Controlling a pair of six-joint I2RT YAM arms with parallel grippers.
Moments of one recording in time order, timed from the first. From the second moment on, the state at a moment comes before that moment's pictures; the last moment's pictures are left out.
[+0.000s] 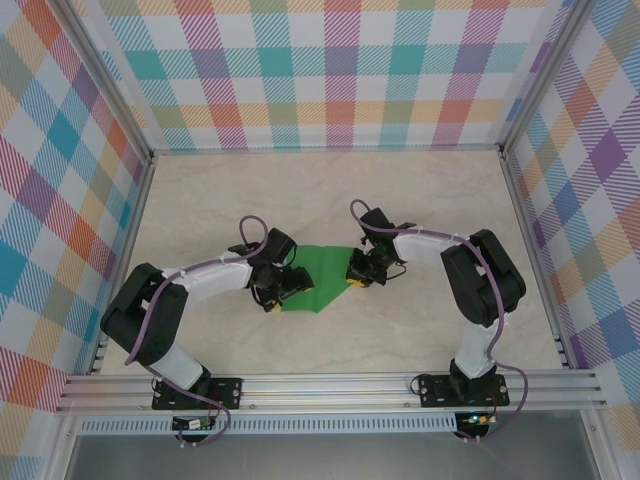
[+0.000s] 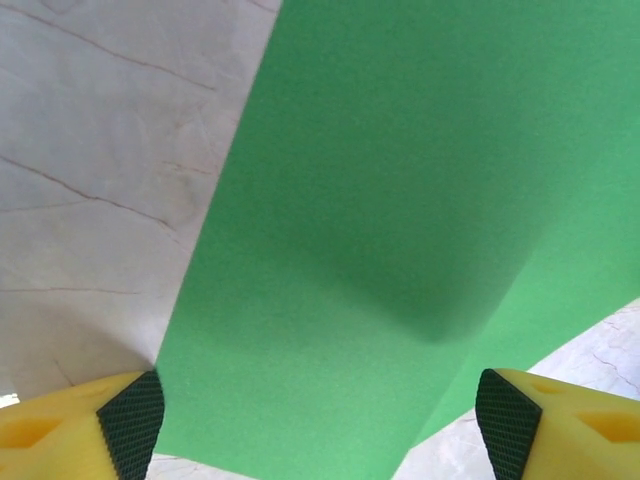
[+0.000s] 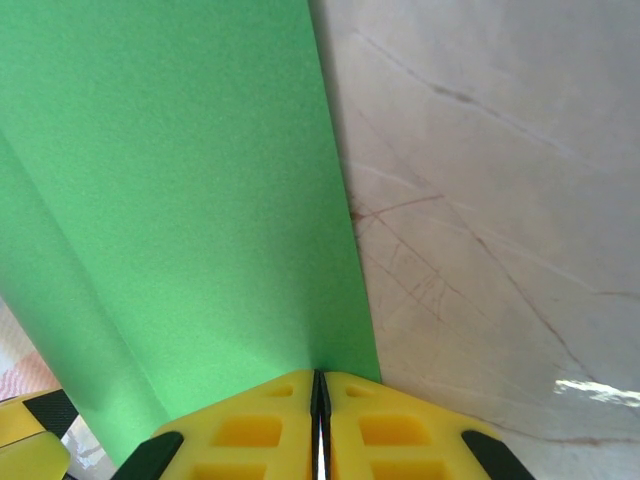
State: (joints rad) left arm -0.60 1.59 0.86 -0.53 0.23 -1.02; right arm 0.55 1.84 1.05 -0.50 -0.42 0.84
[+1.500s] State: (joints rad) left arm -0.67 1.61 0.92 -0.11 0.47 -0.95; right arm 0.51 1.63 0.92 -0.41 -0.46 0.87
